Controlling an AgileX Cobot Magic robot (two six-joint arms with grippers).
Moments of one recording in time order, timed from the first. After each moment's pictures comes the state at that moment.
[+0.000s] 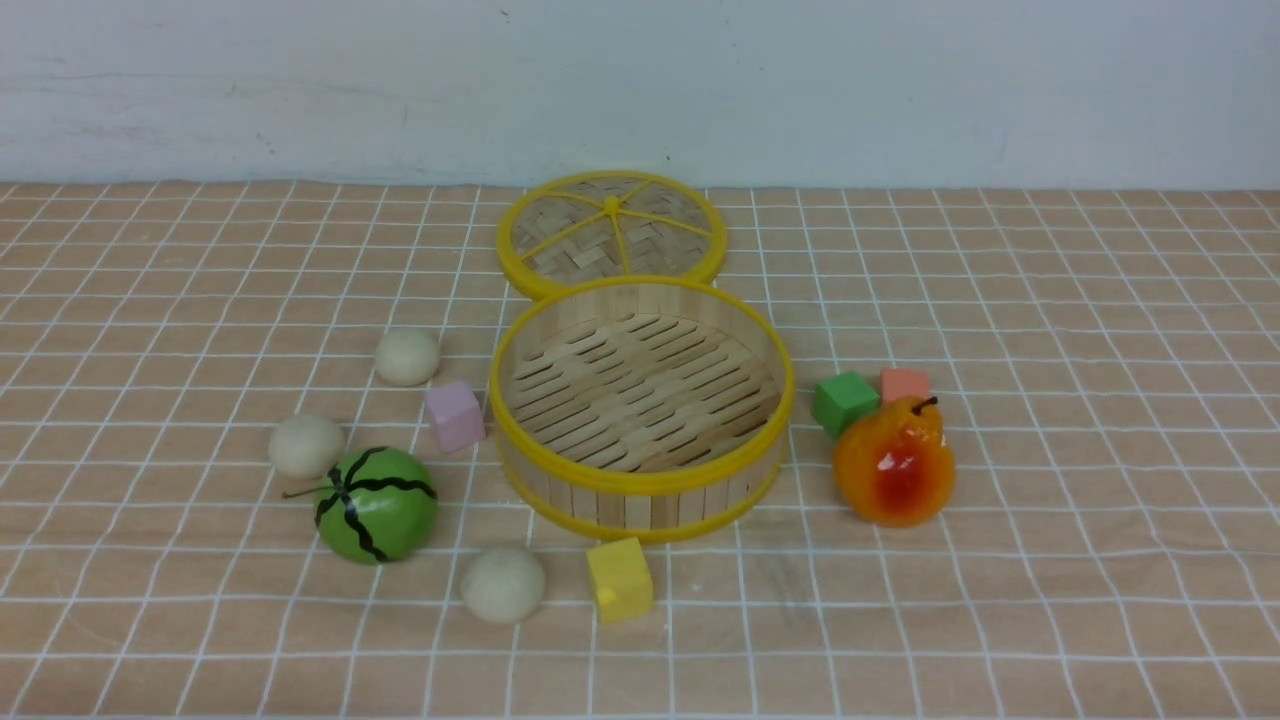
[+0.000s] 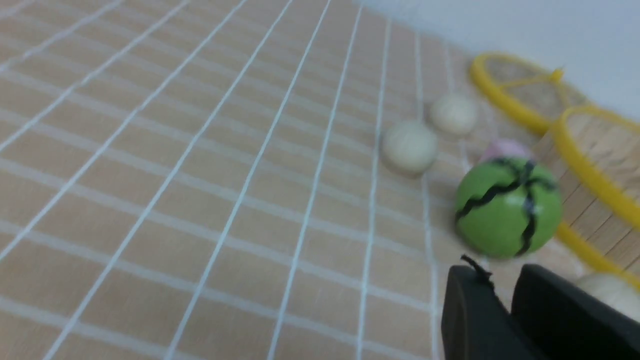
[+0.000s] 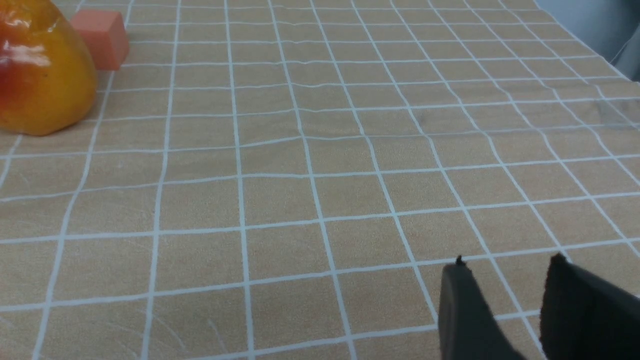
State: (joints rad) right arm -0.20 -0.01 0.01 -0.06 0.41 -0.01; left arm -0.03 -0.01 0.03 0.19 0.22 -0.55
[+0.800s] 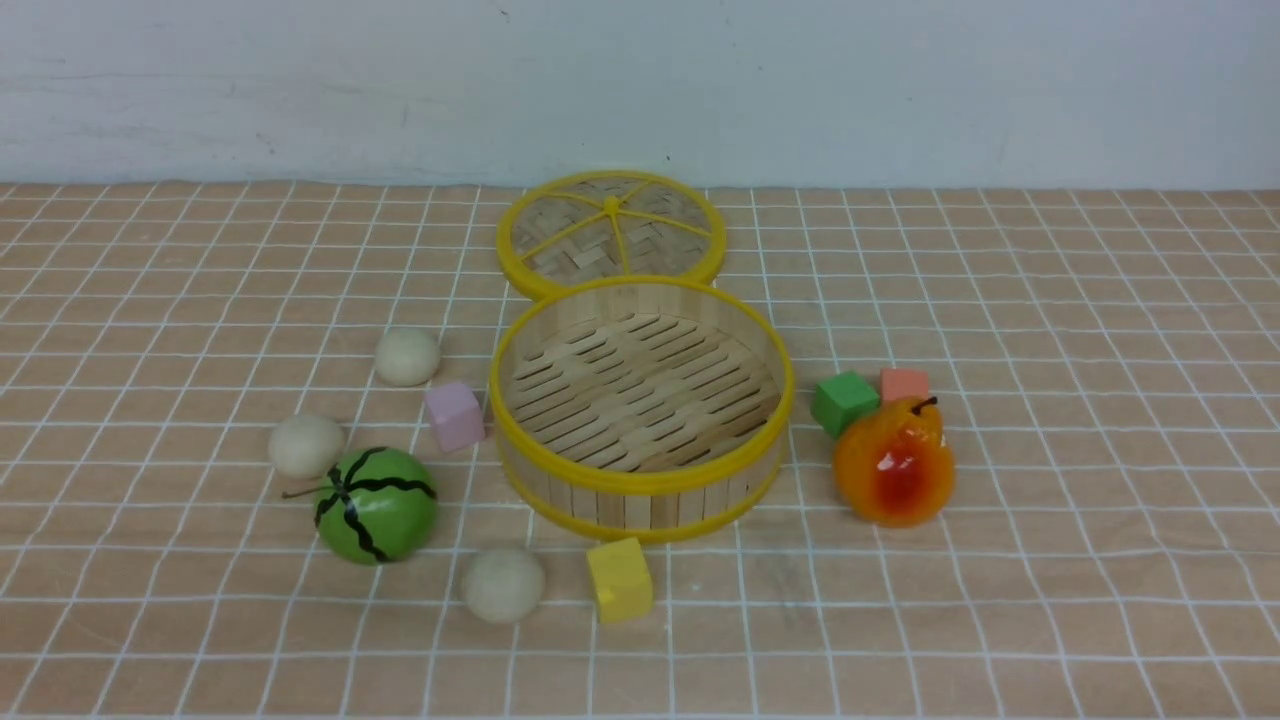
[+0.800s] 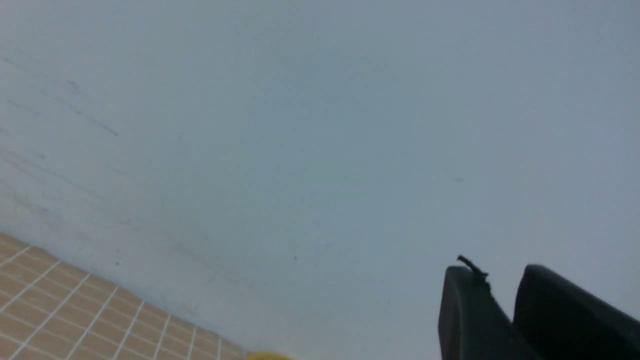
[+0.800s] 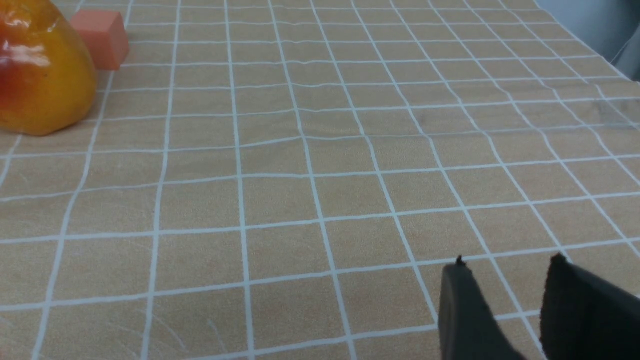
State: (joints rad) right arm -0.20 -0.01 0.01 -0.06 0.41 -0.01; left arm -0.03 0.14 -0.32 0.17 -0.10 -0.77
